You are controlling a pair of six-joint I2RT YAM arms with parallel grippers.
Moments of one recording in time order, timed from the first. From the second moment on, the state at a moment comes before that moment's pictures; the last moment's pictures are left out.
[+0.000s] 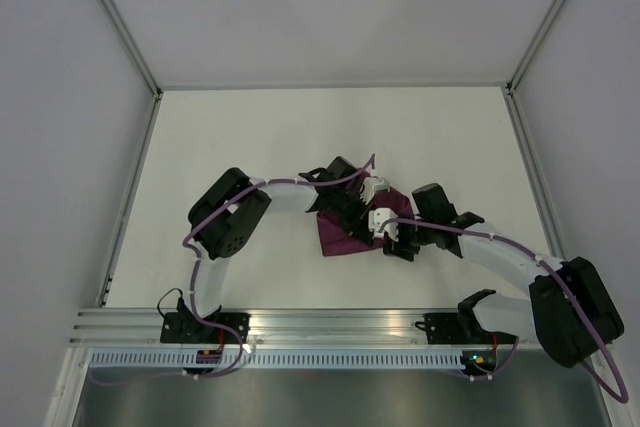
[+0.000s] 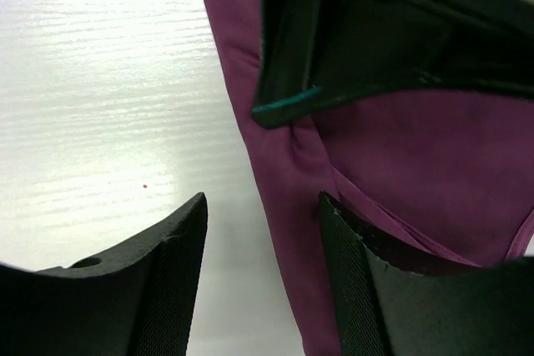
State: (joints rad) left arm -0.80 2.06 1.23 -0.14 0.77 -0.03; right arm 0.42 1.21 0.53 -0.34 -0.60 -0.92
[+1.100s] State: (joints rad) left arm -0.76 2.11 1.32 -0.31 0.85 -0.12; right arm 0.57 1.34 0.51 -0.14 -0.49 -0.92
